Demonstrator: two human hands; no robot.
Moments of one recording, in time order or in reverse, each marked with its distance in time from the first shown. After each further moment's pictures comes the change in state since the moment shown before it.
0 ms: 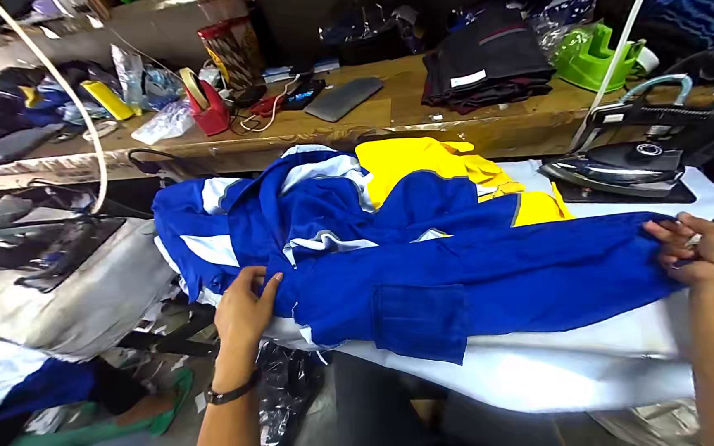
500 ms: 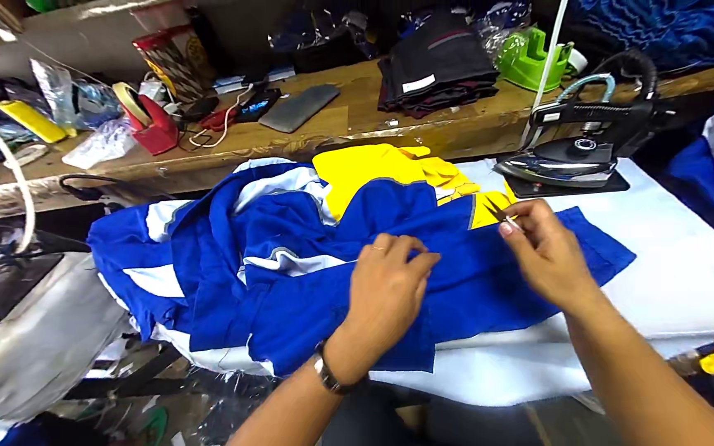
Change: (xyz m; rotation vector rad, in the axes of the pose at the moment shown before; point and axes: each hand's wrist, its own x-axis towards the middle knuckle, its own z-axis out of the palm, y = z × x) left_hand -0.029 0.242 0.062 -0.115 -0.044 0.964; right_hand -0.154 0.006 0.090 -0.771 -0.456 -0.954
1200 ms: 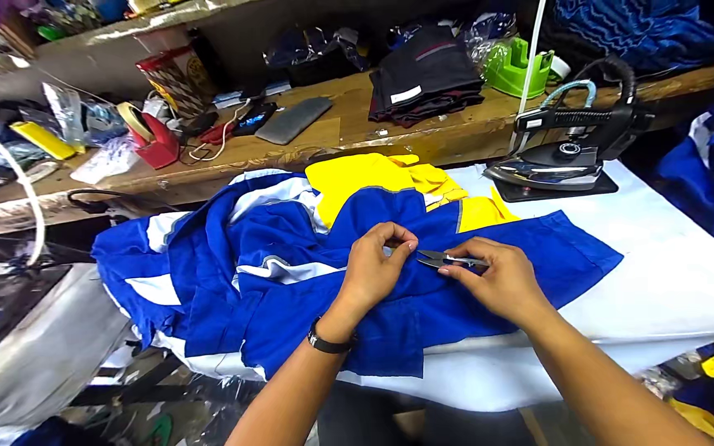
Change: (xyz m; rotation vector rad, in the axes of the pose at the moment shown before) left_hand 0.030 -0.015 0.007 -0.649 -0.041 -0.422; right_hand -0.013 -0.008 0.029 0.033 -0.111 0.017
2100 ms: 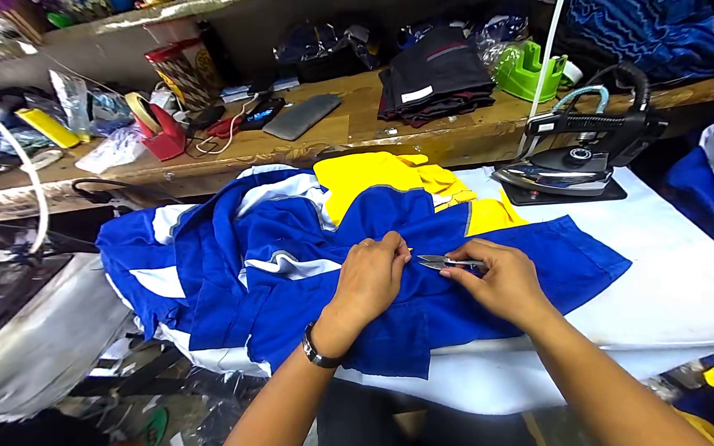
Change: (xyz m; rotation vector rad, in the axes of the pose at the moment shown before) left_hand -0.013 -0.005 -0.014 0.534 -0.079 0.121; right_hand 0.005 -0.006 0.005 -0.101 -0.023 -0.070
